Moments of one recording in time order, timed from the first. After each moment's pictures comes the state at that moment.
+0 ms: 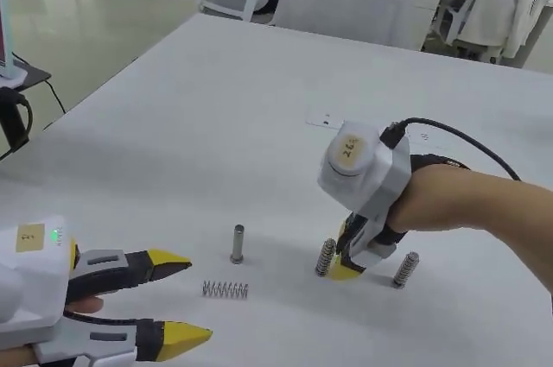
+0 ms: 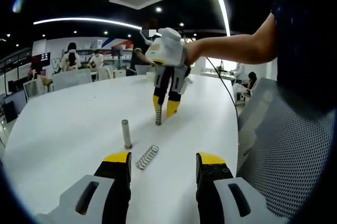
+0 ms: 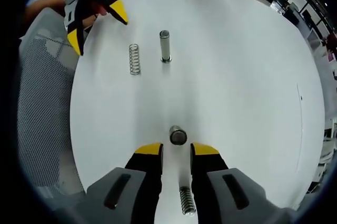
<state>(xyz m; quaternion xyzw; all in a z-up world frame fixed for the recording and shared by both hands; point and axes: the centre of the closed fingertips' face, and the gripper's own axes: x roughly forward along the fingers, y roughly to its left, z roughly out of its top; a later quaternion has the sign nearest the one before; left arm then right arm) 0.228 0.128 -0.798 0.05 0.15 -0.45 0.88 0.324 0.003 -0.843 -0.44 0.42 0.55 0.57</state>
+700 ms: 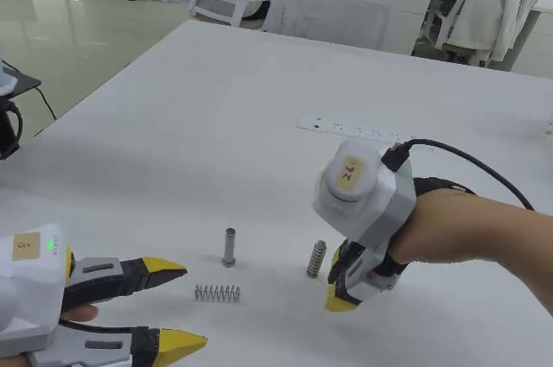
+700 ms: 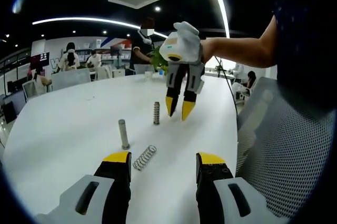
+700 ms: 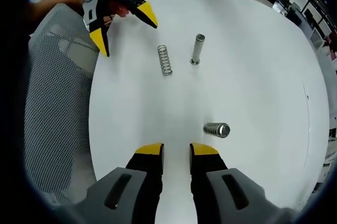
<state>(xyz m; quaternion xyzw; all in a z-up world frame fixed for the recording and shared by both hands) 0.227 0.123 -0.800 0.06 0.15 -0.45 0.88 0.274 0.007 -0.837 -0.42 0.42 0.57 0.57</state>
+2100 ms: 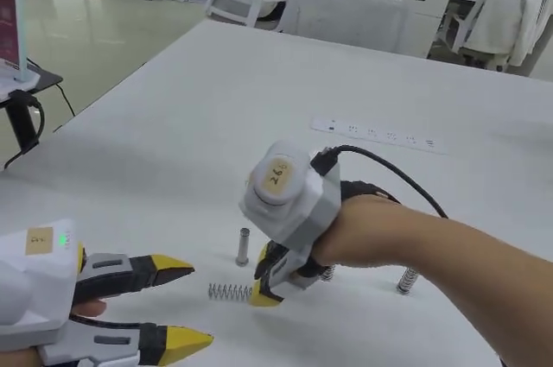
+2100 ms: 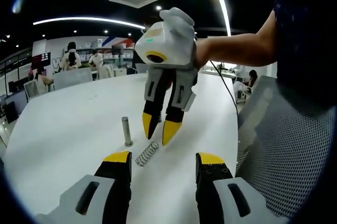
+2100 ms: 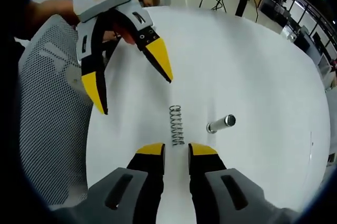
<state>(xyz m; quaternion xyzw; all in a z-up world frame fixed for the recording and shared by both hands) 0.225 0.131 -0.801 0.06 0.15 -0.45 0.88 0.265 0.107 -0.849 -0.40 0.36 0.63 0.56</state>
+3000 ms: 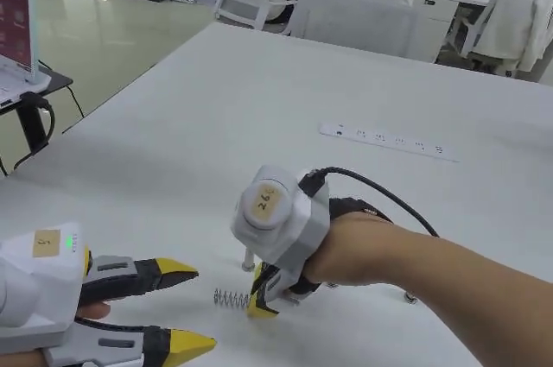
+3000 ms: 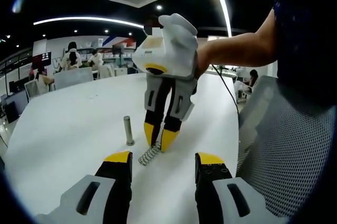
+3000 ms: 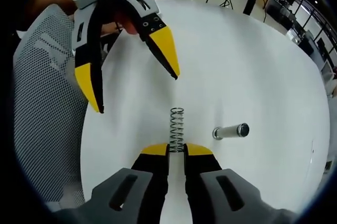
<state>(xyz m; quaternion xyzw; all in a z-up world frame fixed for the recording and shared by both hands) 0.225 0.134 -0.801 0.06 0.15 -0.44 0.88 0.261 0.110 -0.859 -0.43 0.35 0.63 0.54</state>
